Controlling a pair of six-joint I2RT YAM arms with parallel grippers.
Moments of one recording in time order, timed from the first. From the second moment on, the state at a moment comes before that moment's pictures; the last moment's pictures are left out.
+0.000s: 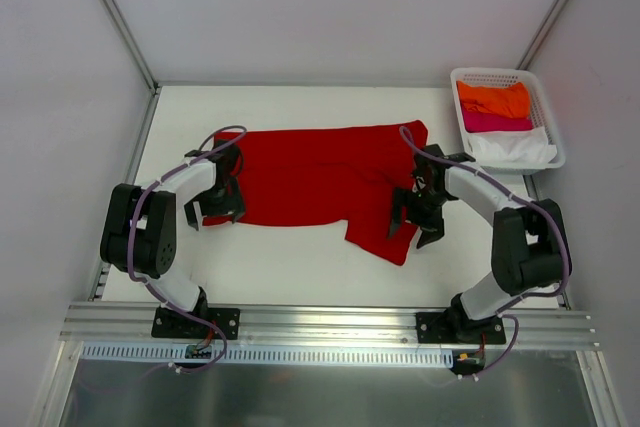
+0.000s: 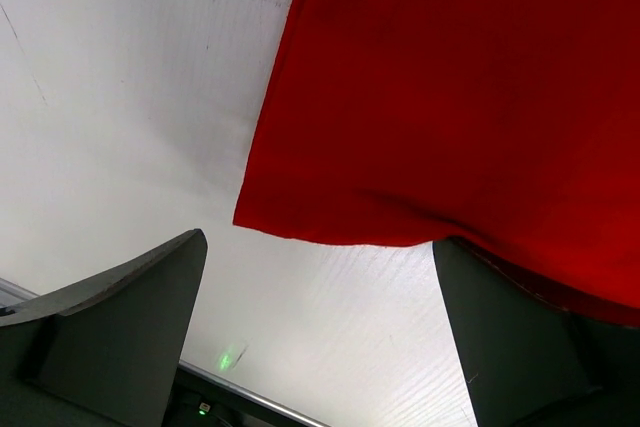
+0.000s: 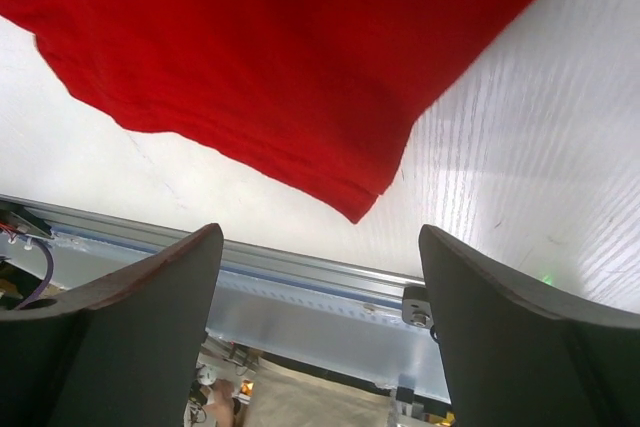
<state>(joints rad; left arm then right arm) -0.20 1.63 0.97 -0.84 -0.32 -0.53 0.29 1.58 1.02 -1.00 -0.29 0.41</state>
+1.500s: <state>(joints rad) -0.16 1.64 0.97 -0.79 -0.19 -0.49 0.33 1.61 0.86 -0.85 -0.27 0.50</state>
